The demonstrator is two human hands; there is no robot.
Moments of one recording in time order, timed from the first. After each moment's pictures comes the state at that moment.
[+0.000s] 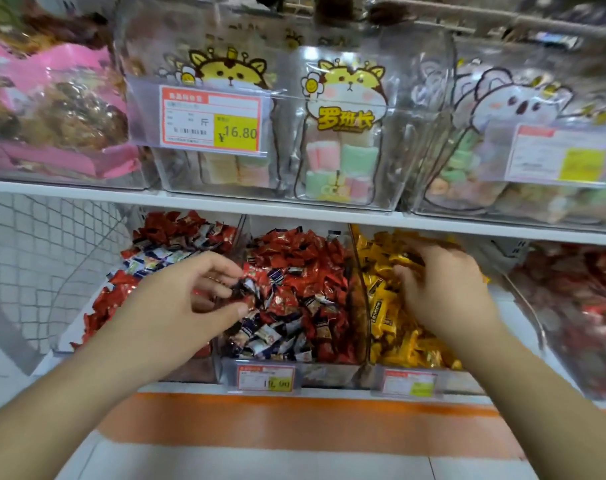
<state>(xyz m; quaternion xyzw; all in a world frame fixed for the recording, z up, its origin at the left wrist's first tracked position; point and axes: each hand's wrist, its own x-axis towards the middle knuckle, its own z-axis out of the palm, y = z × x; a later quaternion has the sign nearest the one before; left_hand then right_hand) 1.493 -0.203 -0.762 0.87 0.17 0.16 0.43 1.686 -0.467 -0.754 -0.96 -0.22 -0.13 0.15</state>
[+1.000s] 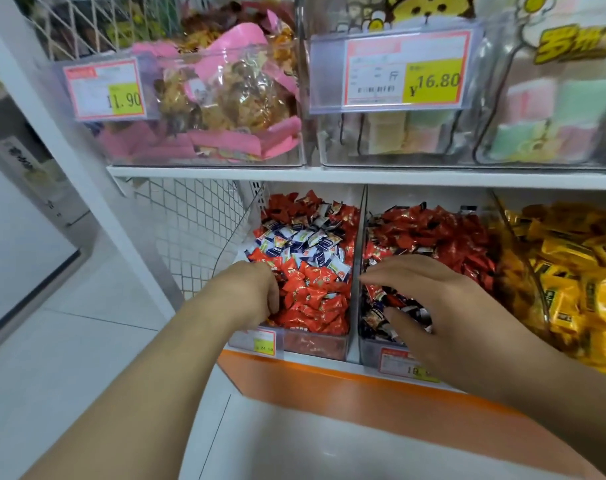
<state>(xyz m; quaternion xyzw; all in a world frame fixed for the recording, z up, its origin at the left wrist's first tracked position) 1.477 -0.085 -0.805 0.94 0.29 -0.13 0.14 1.594 -0.359 -0.788 -0.79 -0.55 0.03 0.26</state>
